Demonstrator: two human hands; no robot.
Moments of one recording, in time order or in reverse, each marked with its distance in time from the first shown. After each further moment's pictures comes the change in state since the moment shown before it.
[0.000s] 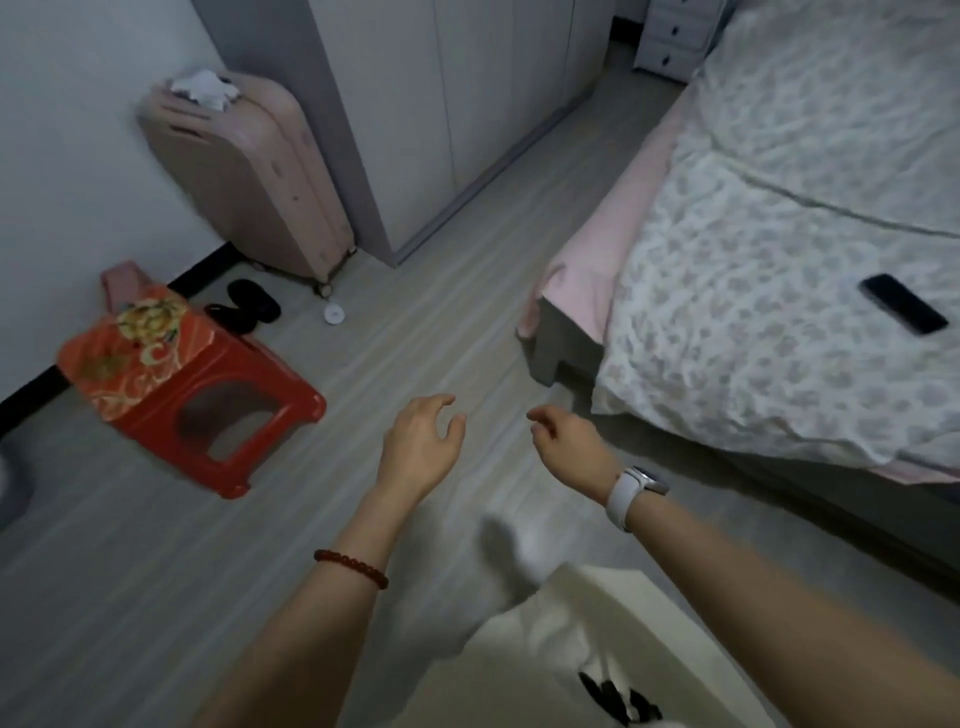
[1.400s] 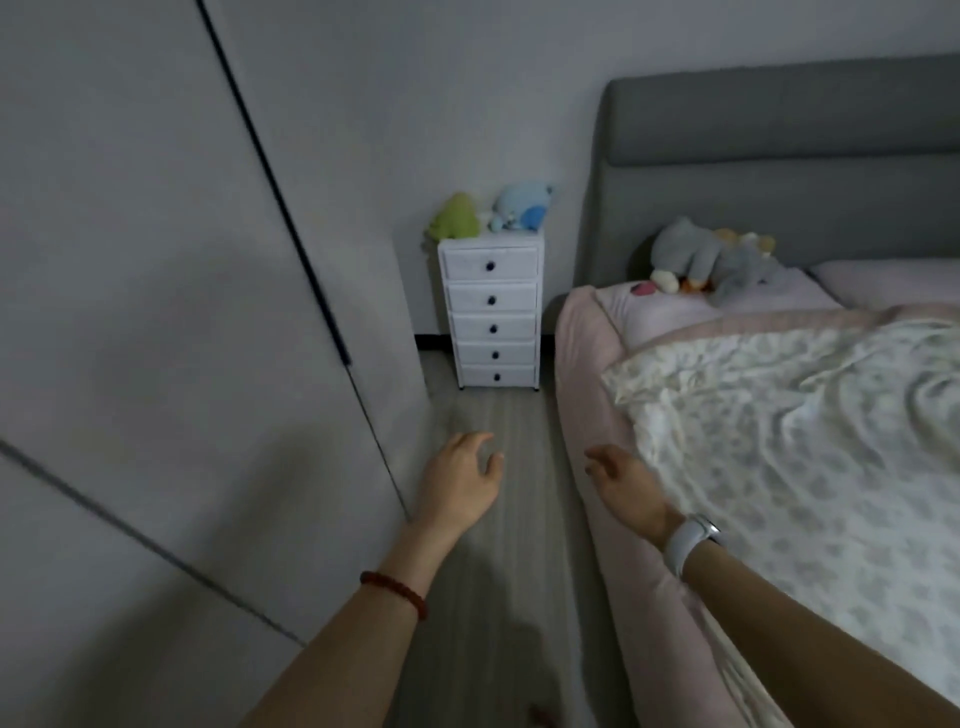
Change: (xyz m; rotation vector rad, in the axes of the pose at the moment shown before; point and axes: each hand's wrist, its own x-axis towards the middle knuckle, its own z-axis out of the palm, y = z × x) left_hand 1.410 0.611 0.032 0.042 -0.268 0.664; right_hand 1.184 0.010 -0.779 0.243 0.650 0.406
